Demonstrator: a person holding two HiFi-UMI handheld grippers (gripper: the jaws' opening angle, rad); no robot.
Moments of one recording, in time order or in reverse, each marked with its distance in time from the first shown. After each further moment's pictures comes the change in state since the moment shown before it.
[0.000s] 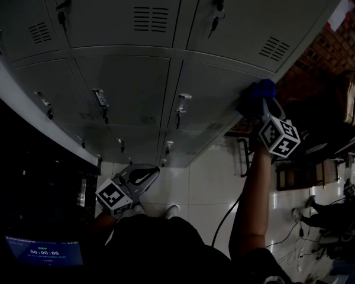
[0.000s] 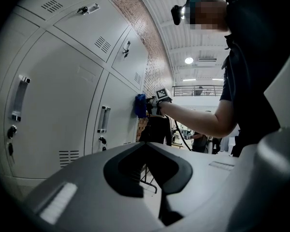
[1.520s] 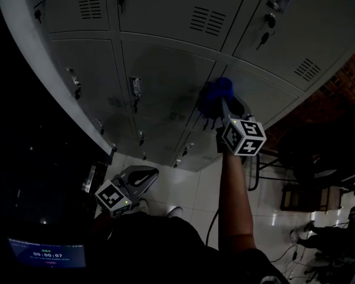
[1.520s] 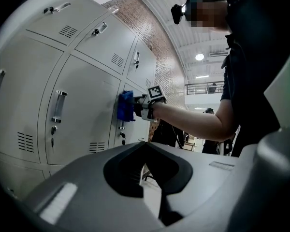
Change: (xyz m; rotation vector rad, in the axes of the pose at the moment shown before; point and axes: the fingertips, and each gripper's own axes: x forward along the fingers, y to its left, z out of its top) left arm -0.084 0.006 -0.013 0.000 -0.008 0.177; right arm 0.045 0.238 -0.049 -0.008 0.026 0.407
